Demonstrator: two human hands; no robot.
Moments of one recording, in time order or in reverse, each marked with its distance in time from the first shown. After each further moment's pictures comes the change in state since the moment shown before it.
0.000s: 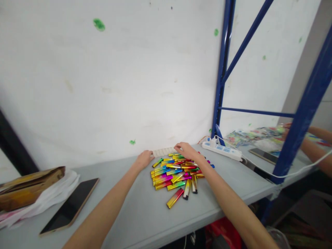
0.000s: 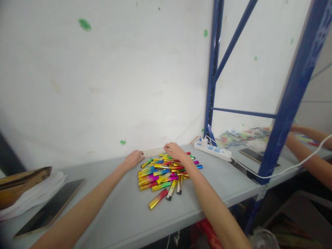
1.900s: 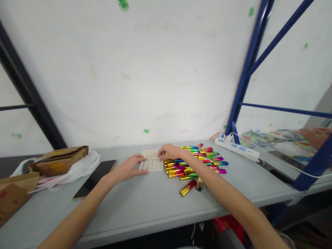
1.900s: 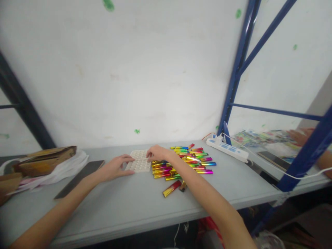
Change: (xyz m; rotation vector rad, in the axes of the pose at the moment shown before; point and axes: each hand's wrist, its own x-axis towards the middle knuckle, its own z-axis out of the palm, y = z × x) left_hand -0.153 -0.054 -0.053 -0.254 -0.051 0.132; right_hand 0.049 -0.105 0.053 0.210 -0.389 -0.407
